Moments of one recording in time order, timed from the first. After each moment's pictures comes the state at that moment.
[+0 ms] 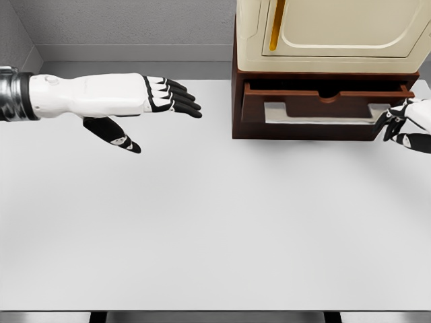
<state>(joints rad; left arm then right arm) -0.92 0.88 -0.82 -1.67 0.13 -0.61 -0.61 -0.16 -0.65 -0.19 -1.53 0.26 -0.52 0.61</state>
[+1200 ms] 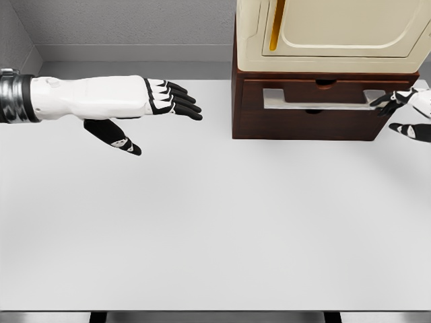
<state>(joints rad) -0.92 0.88 -0.82 -1.67 0.13 -0.61 -0.61 -0.25 -0.68 -0.14 -1.42 0.26 -0.56 0.60</state>
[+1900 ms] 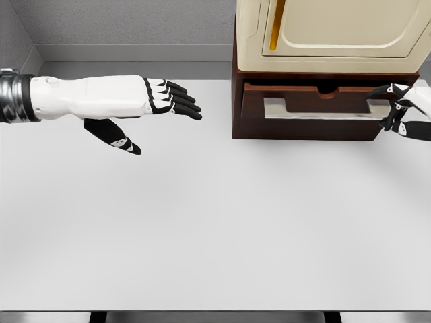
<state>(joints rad) -0.92 0.88 -0.81 -1.67 0.13 -0.61 -0.61 -0.26 -0.62 -0.15 -1.40 0.17 -0.55 0.61</state>
